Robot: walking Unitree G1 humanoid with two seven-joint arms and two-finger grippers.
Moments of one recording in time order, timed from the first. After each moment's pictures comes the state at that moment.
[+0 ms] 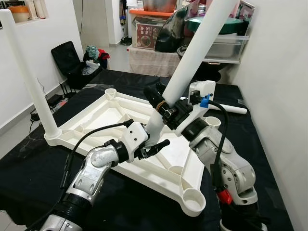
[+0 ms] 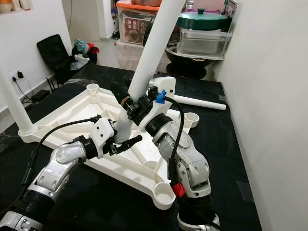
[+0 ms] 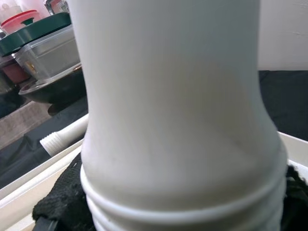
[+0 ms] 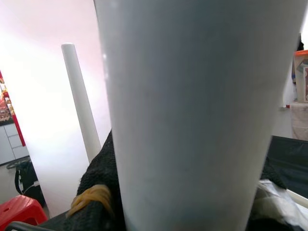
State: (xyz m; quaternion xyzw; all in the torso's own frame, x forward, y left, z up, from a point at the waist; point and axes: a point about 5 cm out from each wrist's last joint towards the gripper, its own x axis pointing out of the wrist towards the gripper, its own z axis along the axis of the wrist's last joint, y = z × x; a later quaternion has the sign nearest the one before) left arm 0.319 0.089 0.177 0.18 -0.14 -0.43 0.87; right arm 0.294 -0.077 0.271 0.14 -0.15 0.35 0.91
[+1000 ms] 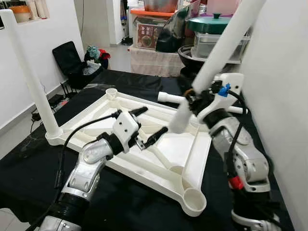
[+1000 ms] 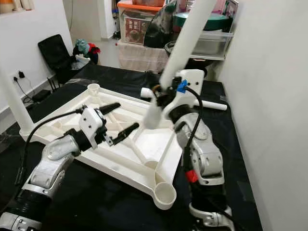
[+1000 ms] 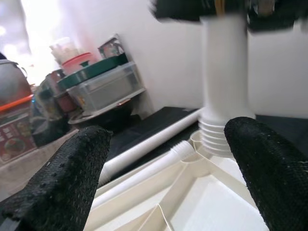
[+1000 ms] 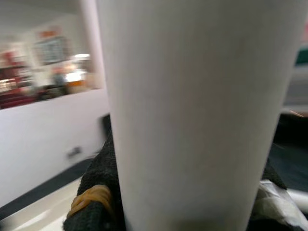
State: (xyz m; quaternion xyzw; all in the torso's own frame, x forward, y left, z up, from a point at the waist) left arm 0.316 0.106 0.211 0.13 -0.23 -0.34 0.90; right arm 0.329 -0.150 0.268 0.08 -0.15 0.11 0.98
